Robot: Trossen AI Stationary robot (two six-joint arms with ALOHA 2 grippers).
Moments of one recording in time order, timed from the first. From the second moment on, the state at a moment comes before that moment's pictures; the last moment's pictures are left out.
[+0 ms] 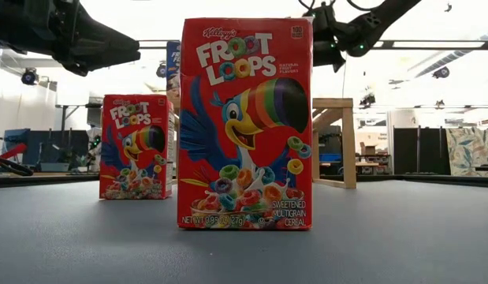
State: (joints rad) left arm -0.58 0.93 0.23 0.61 -0.93 -0.01; right arm -0.62 1.63 1.15 0.40 -0.63 -0.16
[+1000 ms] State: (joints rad) left arm -0.58 0.93 0.23 0.61 -0.93 -0.01; right arm -0.65 1.63 1.14 0.40 -0.64 -0.13
